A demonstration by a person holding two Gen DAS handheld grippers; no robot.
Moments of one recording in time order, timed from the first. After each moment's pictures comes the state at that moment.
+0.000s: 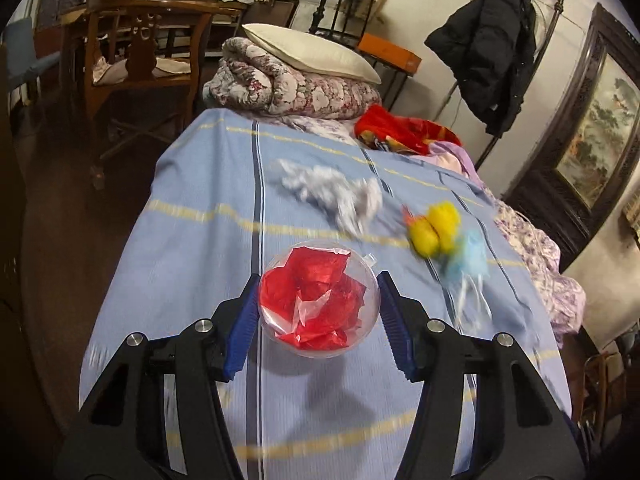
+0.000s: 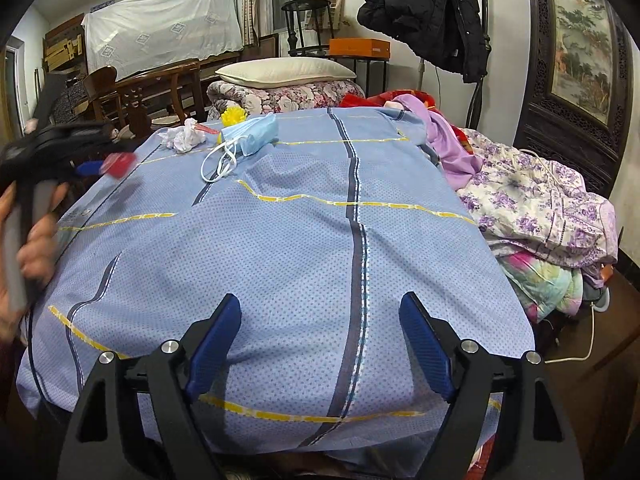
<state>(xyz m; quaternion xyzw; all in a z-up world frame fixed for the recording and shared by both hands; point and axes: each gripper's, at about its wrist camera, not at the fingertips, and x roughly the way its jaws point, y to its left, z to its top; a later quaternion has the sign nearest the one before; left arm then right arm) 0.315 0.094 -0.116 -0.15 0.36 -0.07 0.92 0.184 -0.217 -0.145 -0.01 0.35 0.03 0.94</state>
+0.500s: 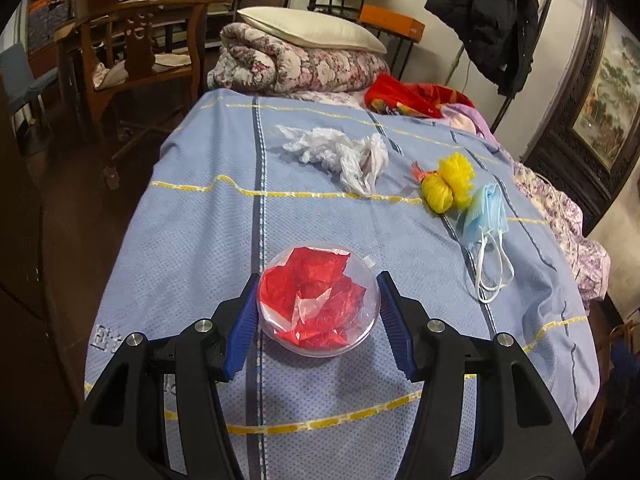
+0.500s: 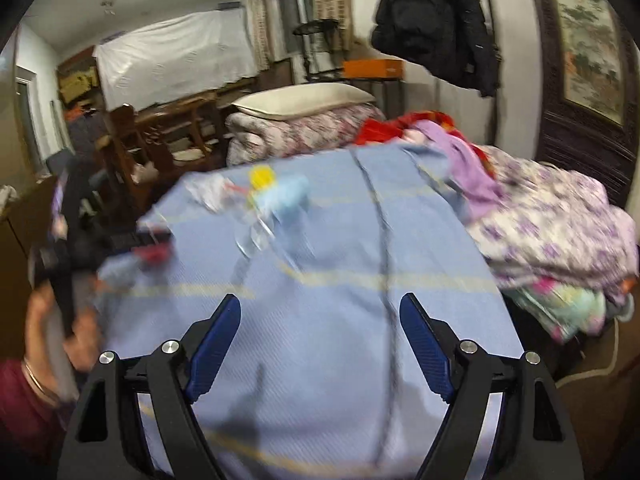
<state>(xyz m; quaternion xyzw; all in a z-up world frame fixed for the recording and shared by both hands) 0.321 0.074 -0.130 -0.09 0.41 -0.05 0.91 0.215 -0.207 -0.087 0.04 0.31 0.09 0.95</state>
